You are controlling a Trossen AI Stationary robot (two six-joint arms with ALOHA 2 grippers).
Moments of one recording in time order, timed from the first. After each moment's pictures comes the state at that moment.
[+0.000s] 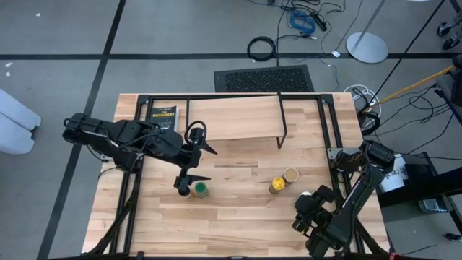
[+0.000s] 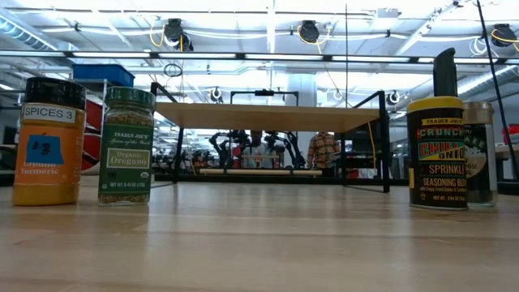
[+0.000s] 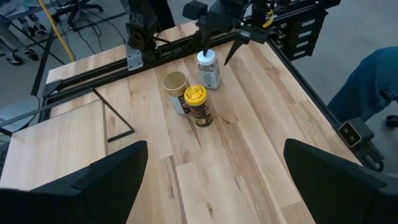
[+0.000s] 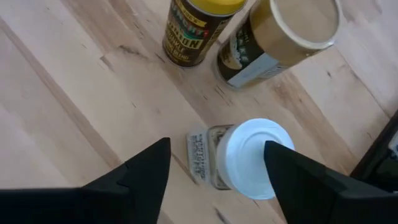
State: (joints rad) left arm -0.27 1.32 1.53 -0.78 -0.09 0.16; right arm 0.98 1.78 1.35 -1.44 0.44 1.72
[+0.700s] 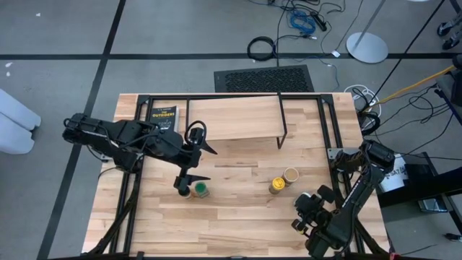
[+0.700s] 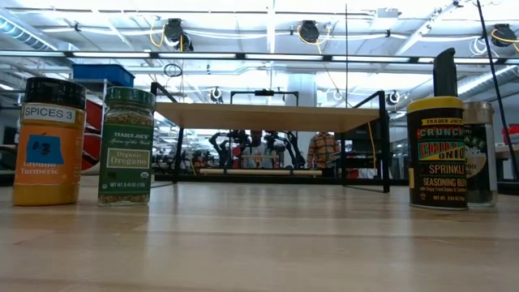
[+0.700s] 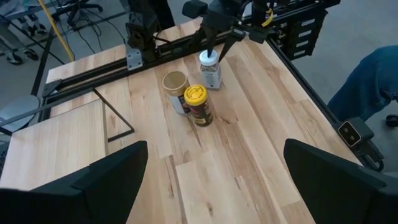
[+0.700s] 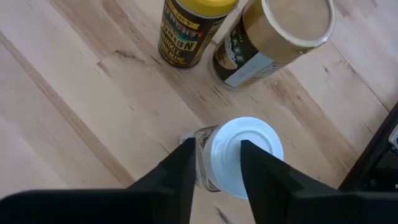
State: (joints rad) left arm -0.27 1.32 1.53 -0.78 -0.09 0.16; right arm 0.98 1.78 1.35 -1.43 0.43 1.75
